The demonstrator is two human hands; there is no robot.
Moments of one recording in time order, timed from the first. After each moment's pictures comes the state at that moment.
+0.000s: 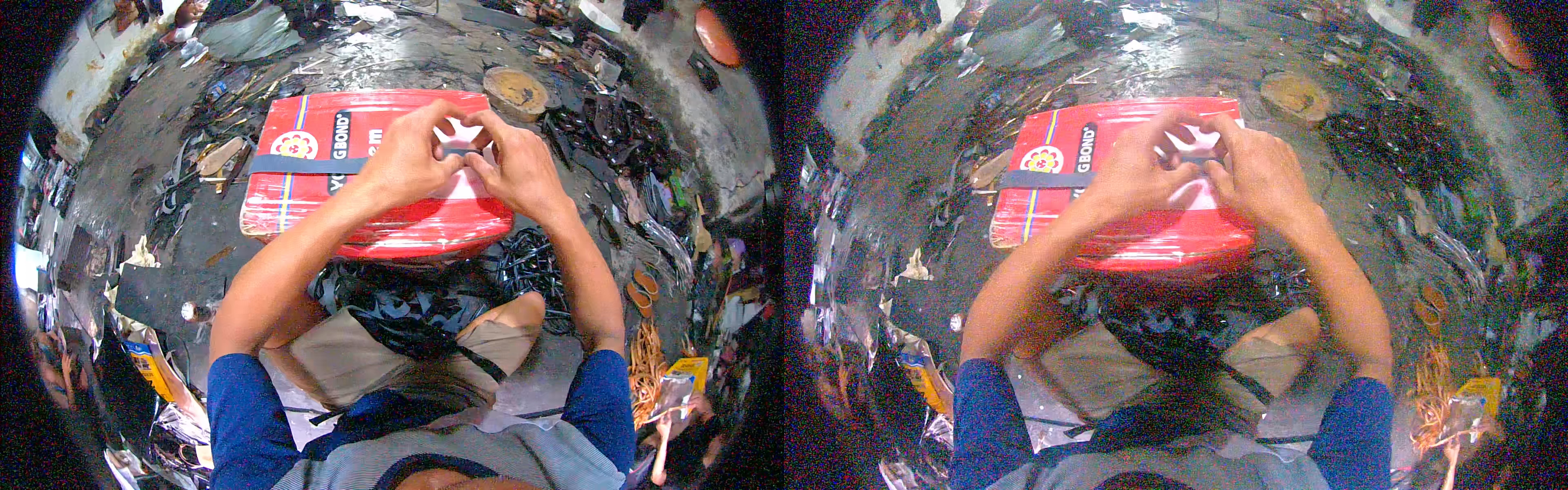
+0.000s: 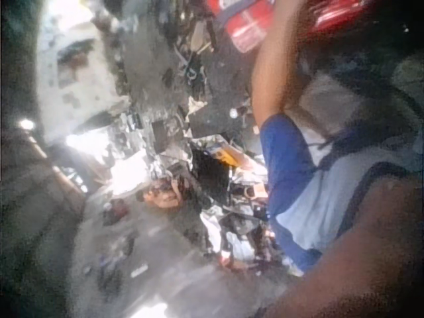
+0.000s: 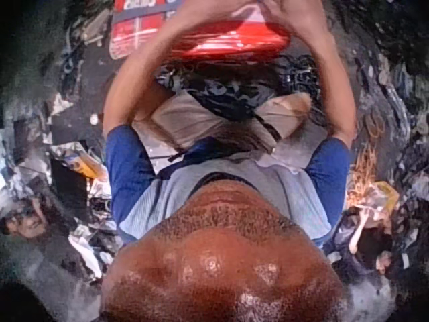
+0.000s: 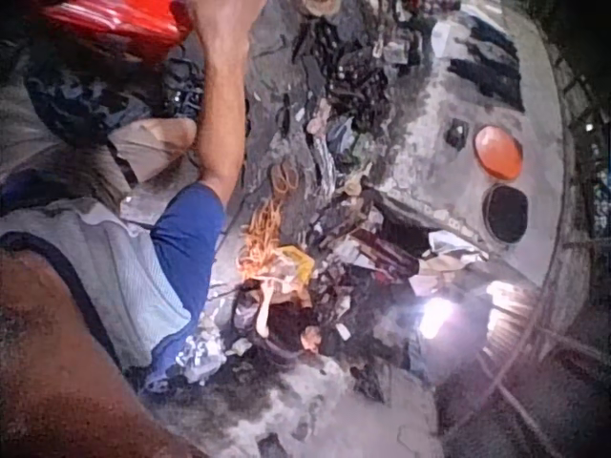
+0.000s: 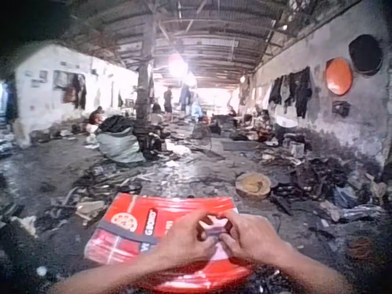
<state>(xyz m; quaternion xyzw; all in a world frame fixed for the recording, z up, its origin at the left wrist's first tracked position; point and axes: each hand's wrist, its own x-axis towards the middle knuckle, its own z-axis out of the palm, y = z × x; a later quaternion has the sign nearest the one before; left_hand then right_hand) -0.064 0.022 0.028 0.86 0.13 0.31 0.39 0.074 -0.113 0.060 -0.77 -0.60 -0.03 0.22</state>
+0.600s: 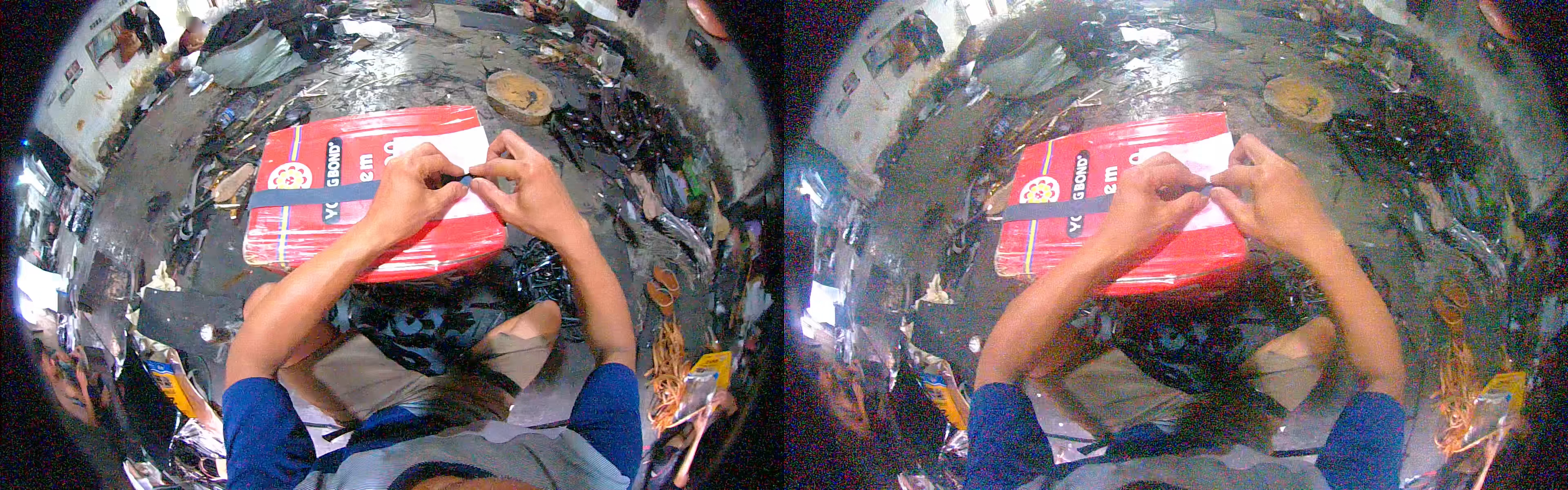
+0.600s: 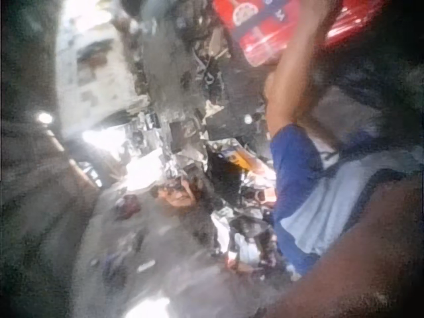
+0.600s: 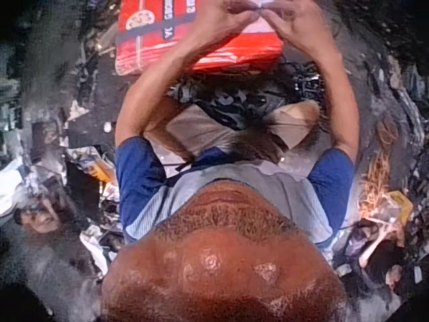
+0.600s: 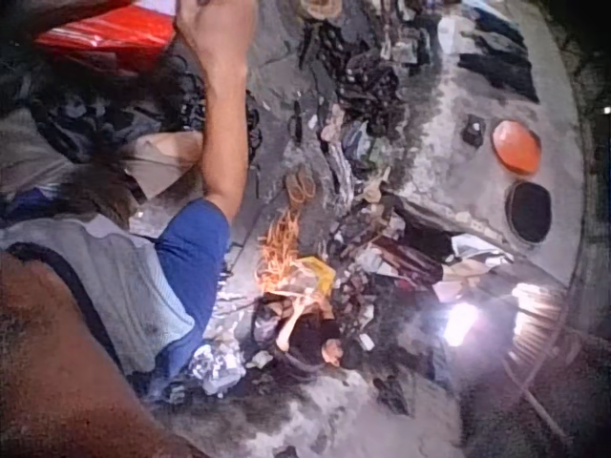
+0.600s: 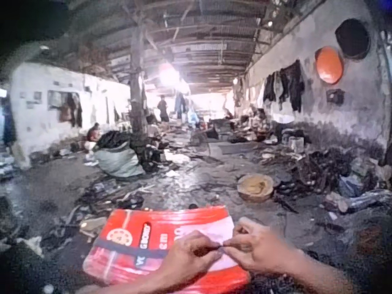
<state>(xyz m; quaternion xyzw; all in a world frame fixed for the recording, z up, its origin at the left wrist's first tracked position) -0.049 0.002 0.009 0.86 0.13 0.31 0.39 0.109 -0.140 0.035 -0.68 -0.65 -0.07 0.32</state>
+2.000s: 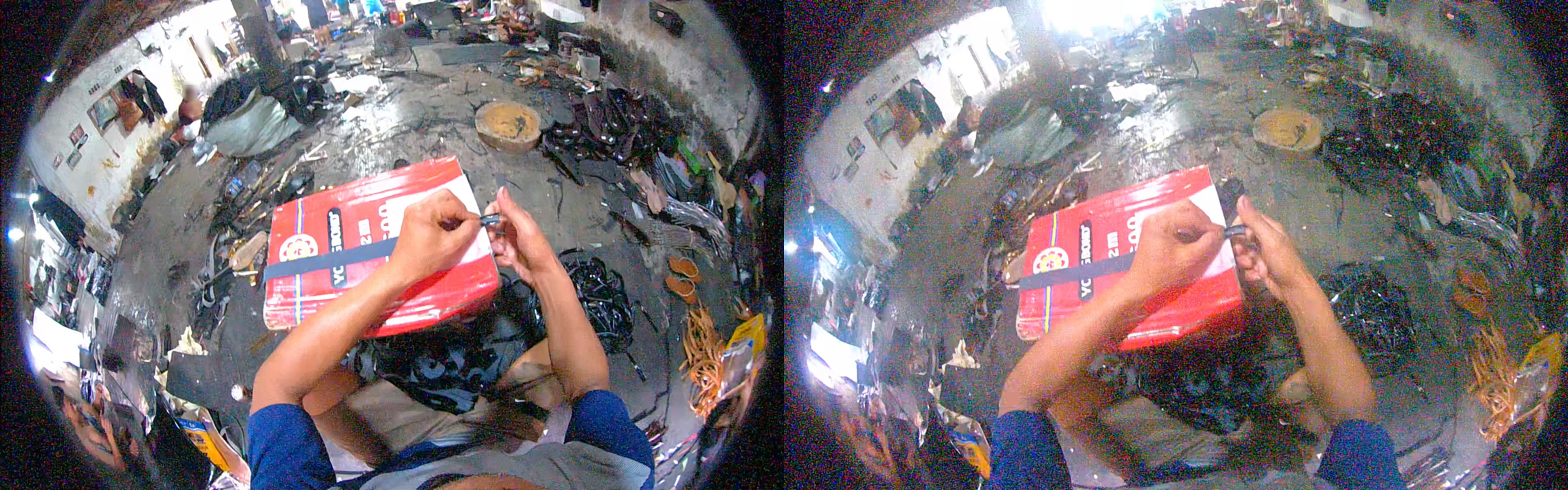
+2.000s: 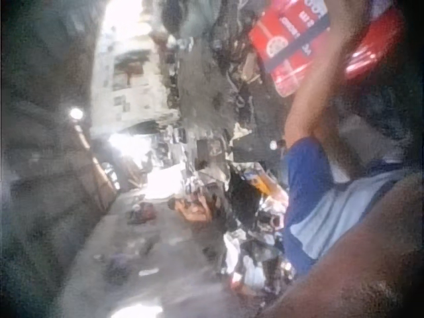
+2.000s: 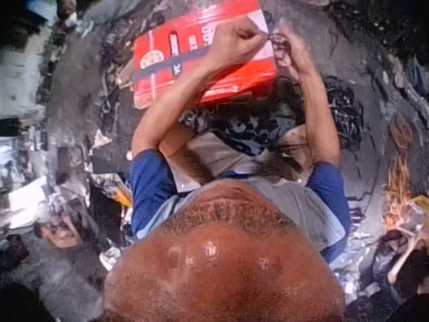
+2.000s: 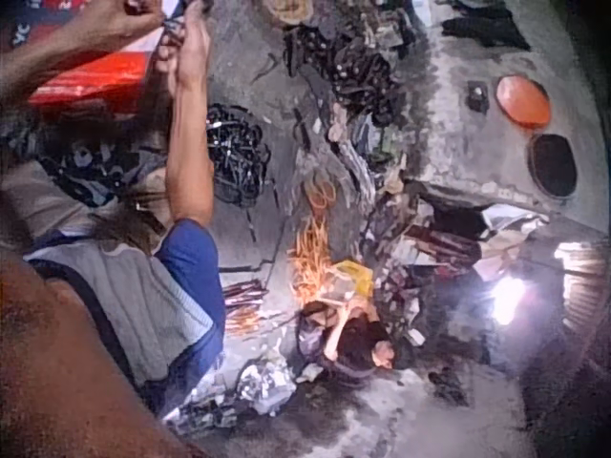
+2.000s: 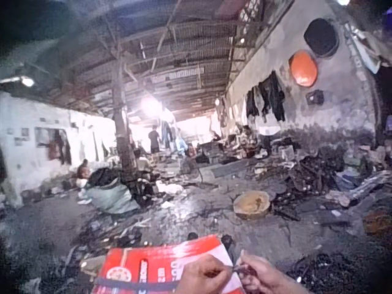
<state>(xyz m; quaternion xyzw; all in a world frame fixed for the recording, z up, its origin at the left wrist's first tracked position) -0.003 -0.004 0.006 0.84 0.03 0.38 0.38 0.113 -0.141 -0.010 -0.56 -0.24 0.37 0.70</state>
